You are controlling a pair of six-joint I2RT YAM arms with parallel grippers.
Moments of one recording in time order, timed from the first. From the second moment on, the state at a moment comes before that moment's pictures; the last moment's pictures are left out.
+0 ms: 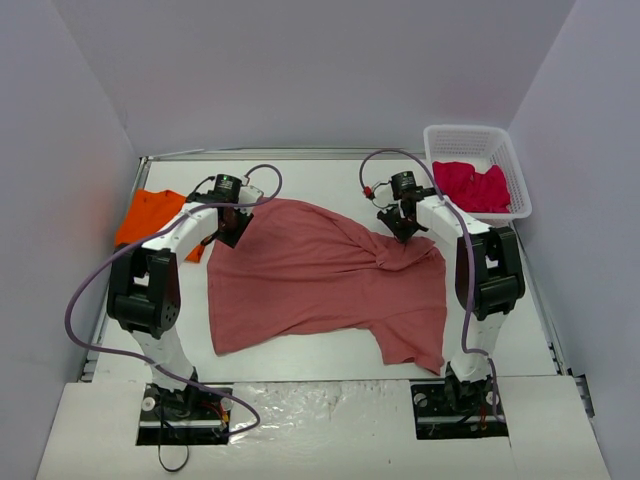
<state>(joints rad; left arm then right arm) -0.22 1.79 1.34 -0.65 -0.09 0.30 0.25 1.92 1.37 -0.58 0.05 -0.47</state>
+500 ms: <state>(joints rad) -0.22 1.80 1.34 -0.65 -0.09 0.30 0.24 1.92 1.35 -0.58 0.05 -0.48</state>
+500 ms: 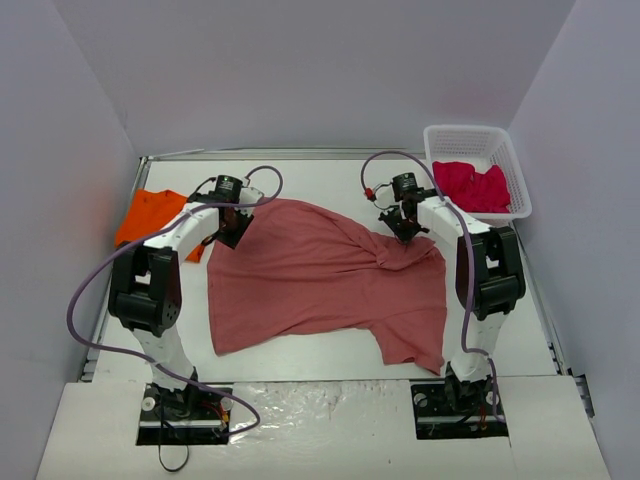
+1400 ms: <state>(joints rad) -0.22 1.81 1.34 -0.65 -0.09 0.30 0.24 2.04 1.83 -0.59 0.17 -0.47</state>
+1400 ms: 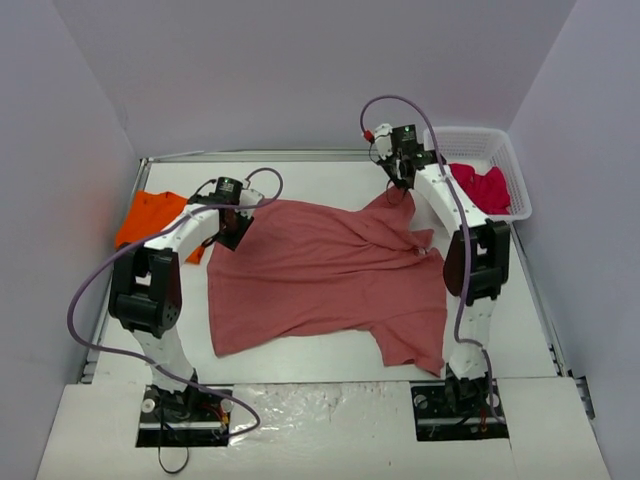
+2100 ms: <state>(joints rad) -0.22 1.84 1.34 -0.65 -0.09 0.30 0.21 2.44 2.30 -0.60 0.37 -0.47</state>
